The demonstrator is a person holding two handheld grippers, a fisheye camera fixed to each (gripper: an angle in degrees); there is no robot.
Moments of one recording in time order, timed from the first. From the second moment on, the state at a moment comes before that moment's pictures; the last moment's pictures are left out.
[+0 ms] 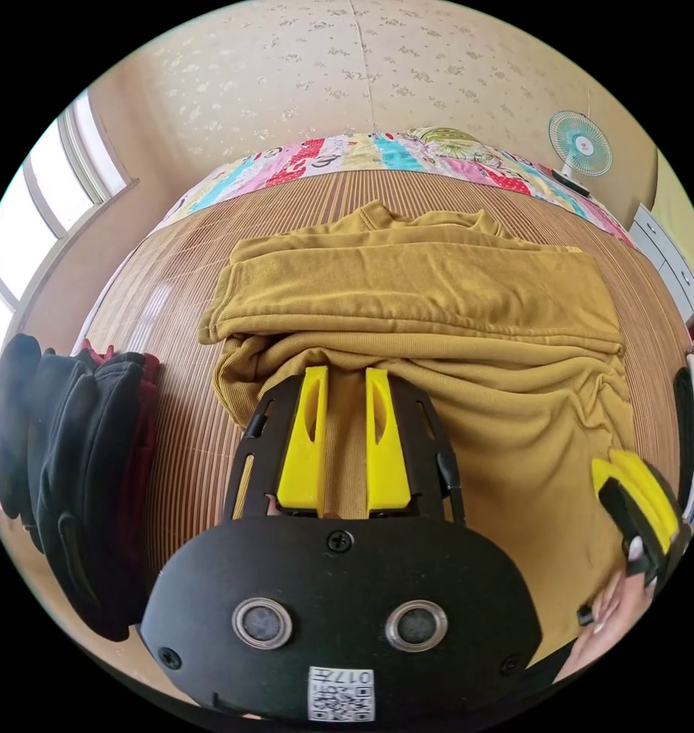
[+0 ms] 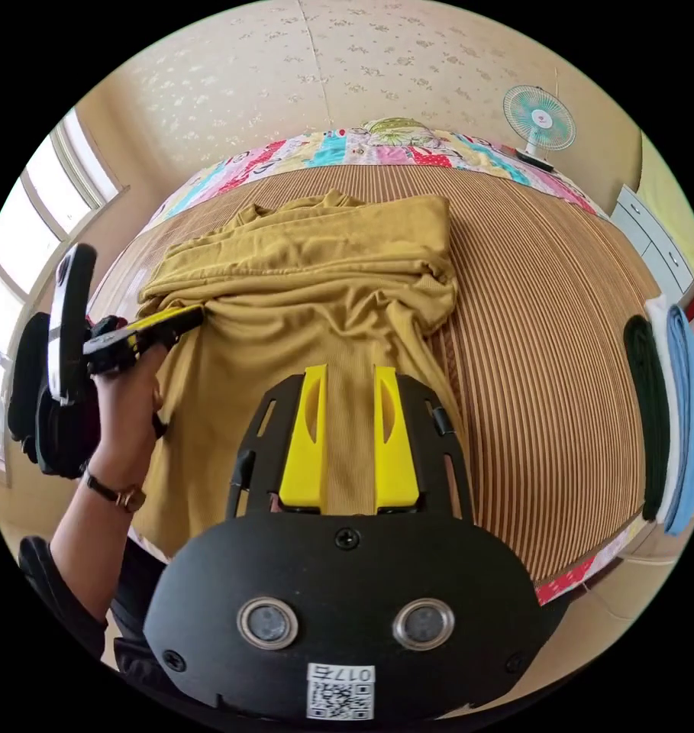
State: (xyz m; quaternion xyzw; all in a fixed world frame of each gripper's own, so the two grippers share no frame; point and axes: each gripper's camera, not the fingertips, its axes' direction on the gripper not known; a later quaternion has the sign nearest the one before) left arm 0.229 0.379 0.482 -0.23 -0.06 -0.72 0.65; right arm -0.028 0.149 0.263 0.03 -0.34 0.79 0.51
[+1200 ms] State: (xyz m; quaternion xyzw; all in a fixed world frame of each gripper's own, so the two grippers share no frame) left arm 0.408 0.558 0.314 -0.12 0.12 -0.80 0.58; right arm -0.123 0.174 0.233 0.04 -0.29 0.78 0.56
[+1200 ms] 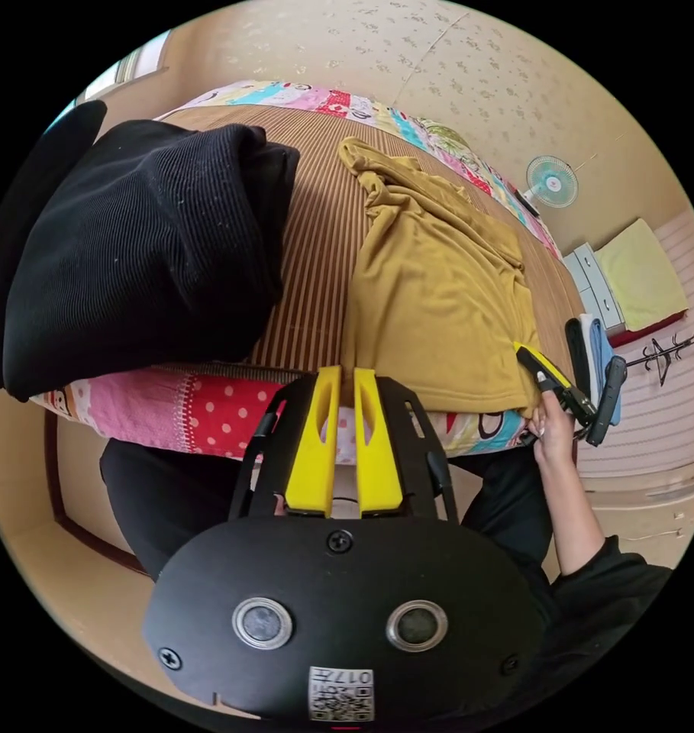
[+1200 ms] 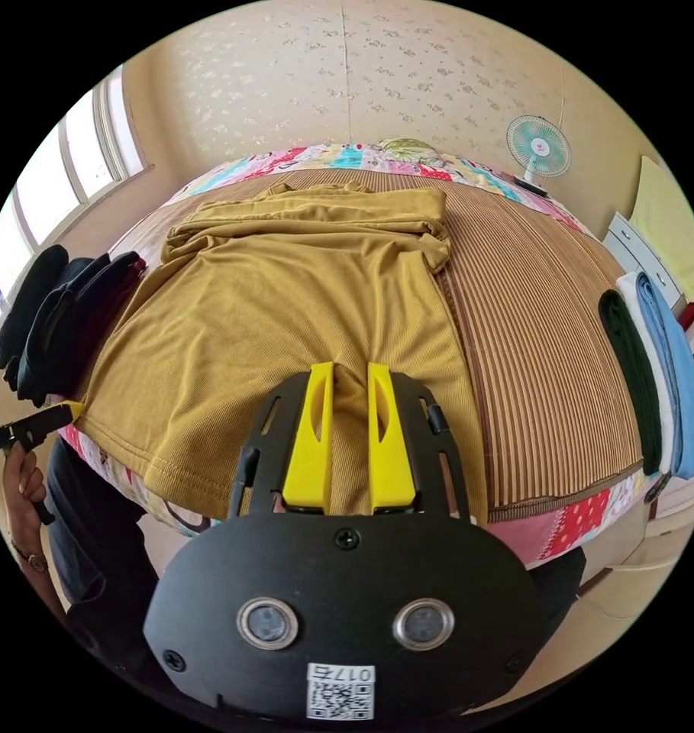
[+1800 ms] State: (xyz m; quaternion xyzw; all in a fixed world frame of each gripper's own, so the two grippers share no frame) left arm 0.439 0.631 0.331 -0.08 0.22 -0.80 0.55; right arm -0.307 0.364 0.230 0.12 -0.41 0.86 0.26
